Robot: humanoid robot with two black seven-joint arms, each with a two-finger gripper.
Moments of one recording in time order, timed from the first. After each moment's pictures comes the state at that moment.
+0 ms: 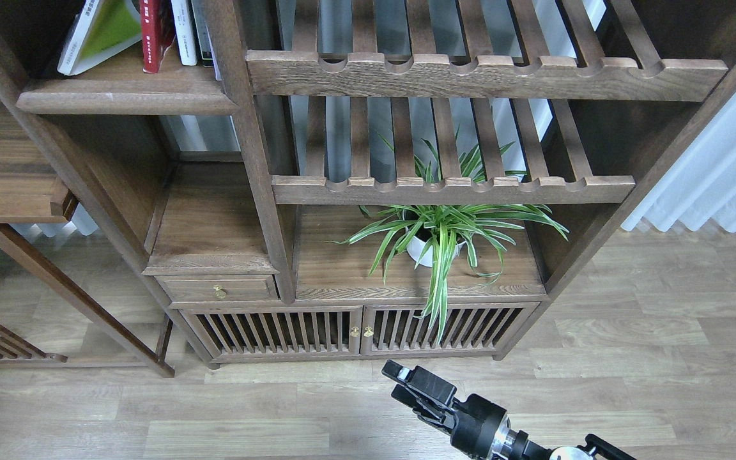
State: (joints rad) left arm -1.31 0.99 -0.47 -1.03 -0.30 -0.49 0.07; right arm -0.02 -0.18 0.76 1.03 0.26 0.58 -0.31
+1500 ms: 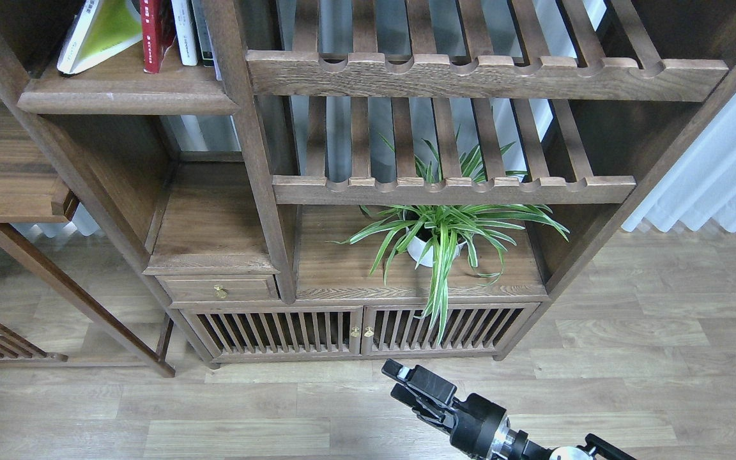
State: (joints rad) left arm -1.40 0.81 -0.58 -0.85 0.19 -0.49 0.05; right arm -0.02 -0.18 0.76 1.03 0.27 0.58 -0.31
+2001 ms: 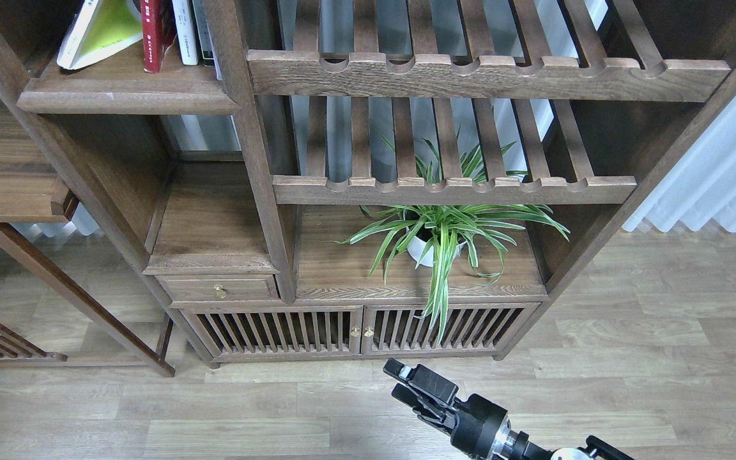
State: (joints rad) left arm -1.40 0.86 -0.63 -0.88 0.33 -0.49 0.05; right arm -0.02 -0.18 0.76 1.03 0.28 0.58 -0.31
